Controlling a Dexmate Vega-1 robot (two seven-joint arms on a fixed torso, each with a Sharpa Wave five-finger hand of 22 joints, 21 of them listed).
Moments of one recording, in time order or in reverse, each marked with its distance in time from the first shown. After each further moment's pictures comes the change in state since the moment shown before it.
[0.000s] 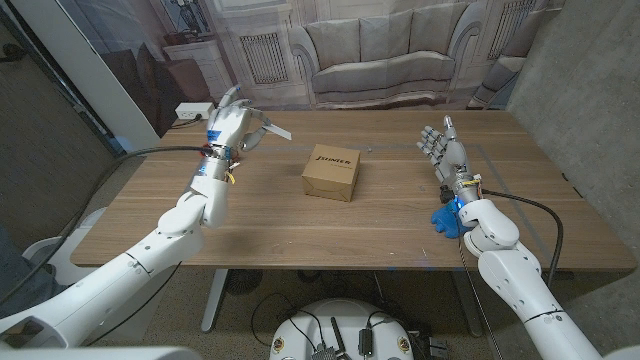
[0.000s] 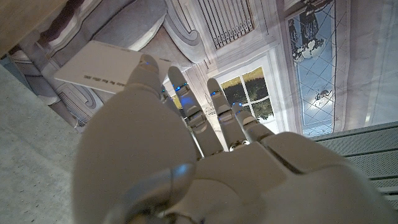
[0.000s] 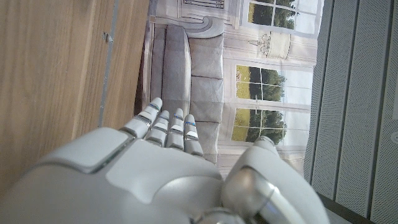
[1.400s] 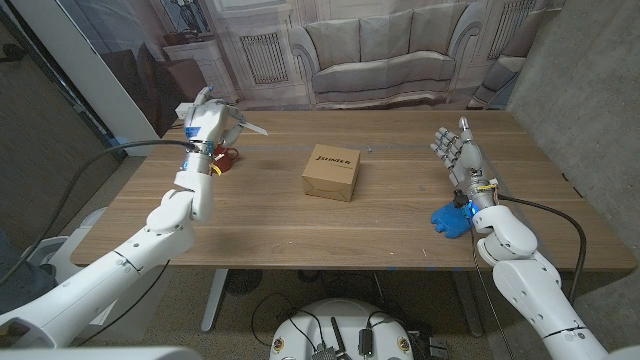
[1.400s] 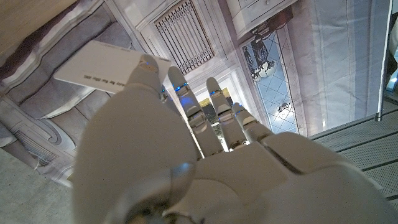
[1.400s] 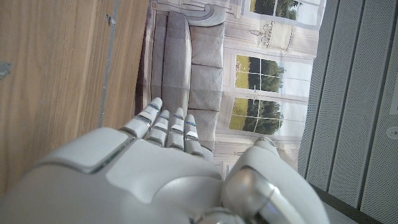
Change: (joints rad) left arm 0.011 0.025 -0.042 0.006 -0.032 0.140 -0.053; left_hand 0.000 0.000 0.004 0.004 0.000 0.005 -0.002 -0.006 0.000 0.000 0.000 0.000 0.000 0.014 -0.003 0.000 0.000 0.003 -0.004 0.000 0.000; right arm -0.081 -0.016 0.058 -0.085 0.001 -0.015 -0.035; right_hand 0.000 0.000 -0.008 0.000 0.000 0.000 0.000 0.000 0.000 0.005 0.005 0.004 0.000 0.007 0.000 0.000 0.000 0.000 0.000 0.000 0.000
